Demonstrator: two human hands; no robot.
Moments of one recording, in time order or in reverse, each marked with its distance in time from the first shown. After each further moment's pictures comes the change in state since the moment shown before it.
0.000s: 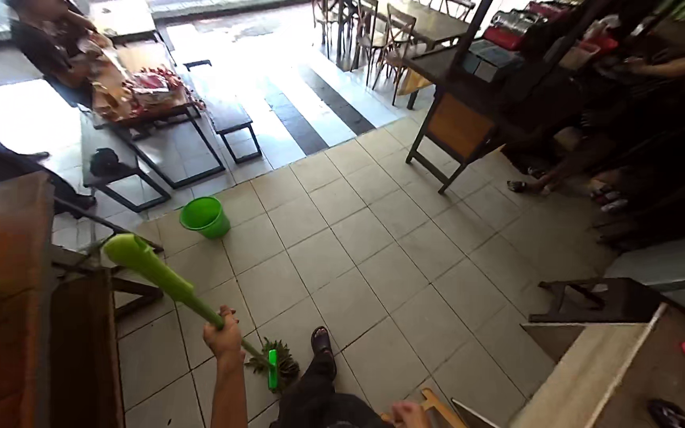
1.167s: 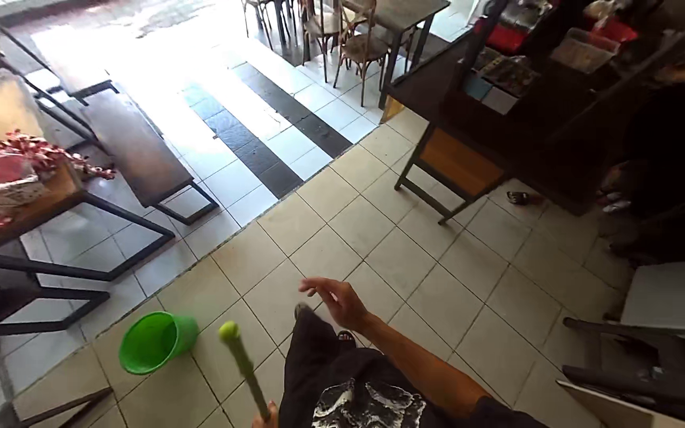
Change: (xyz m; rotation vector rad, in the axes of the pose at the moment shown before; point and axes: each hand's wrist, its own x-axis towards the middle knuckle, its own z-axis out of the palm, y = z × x) left_hand 0.277 0.073 0.413 0.884 -0.541 -0.235; right_hand 0.350 -0.897 -0.145 0.140 -0.104 -1.423
